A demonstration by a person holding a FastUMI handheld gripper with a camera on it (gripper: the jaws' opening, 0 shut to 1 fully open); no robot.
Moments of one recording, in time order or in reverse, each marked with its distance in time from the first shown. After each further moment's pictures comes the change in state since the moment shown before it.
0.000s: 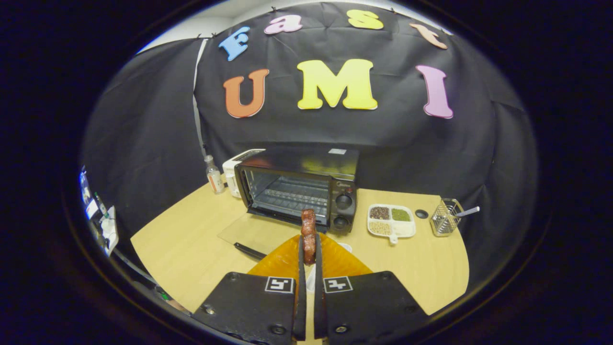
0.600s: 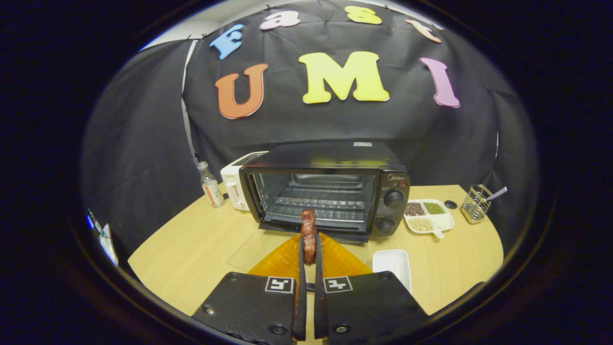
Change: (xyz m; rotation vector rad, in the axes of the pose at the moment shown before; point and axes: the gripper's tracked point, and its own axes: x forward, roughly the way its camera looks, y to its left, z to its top) arm 0.105 0.069 -0.017 0.104 -0.037 -0.082
